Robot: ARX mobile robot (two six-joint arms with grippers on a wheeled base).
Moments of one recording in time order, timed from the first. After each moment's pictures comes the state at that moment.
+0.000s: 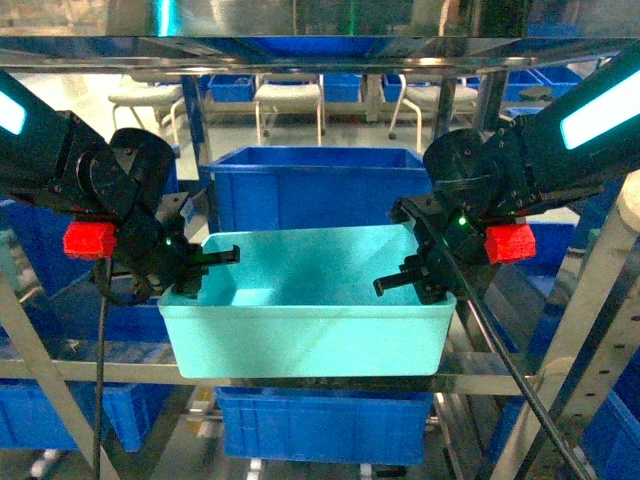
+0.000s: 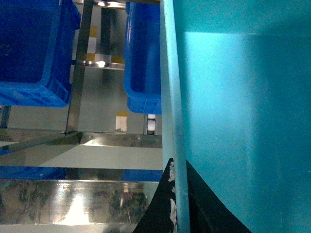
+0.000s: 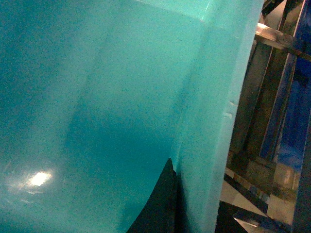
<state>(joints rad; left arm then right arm) -0.09 2.52 1.70 -0.23 0.05 -0.18 0.29 2.60 1.90 -0.34 -0.05 -0.07</state>
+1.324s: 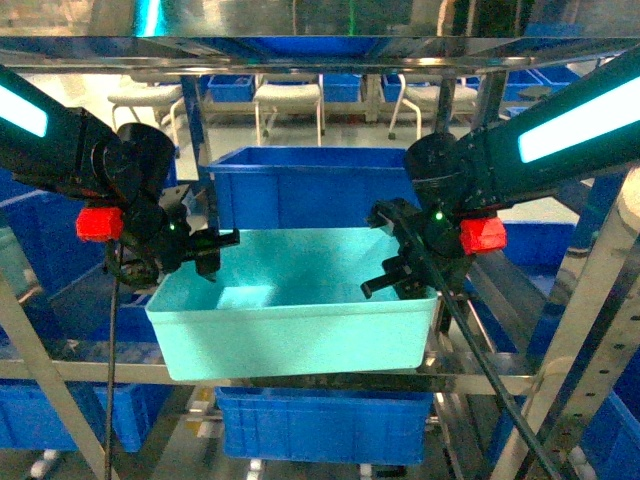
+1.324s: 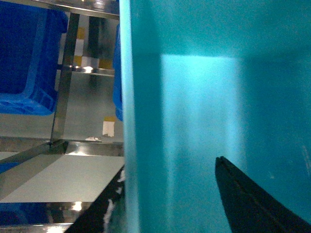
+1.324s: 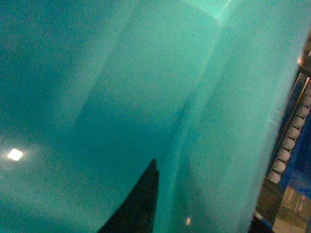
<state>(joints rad) -0.06 2.65 1.96 -0.36 0.11 -0.21 0.30 2.75 2.16 -0.48 -0.07 -0.19</state>
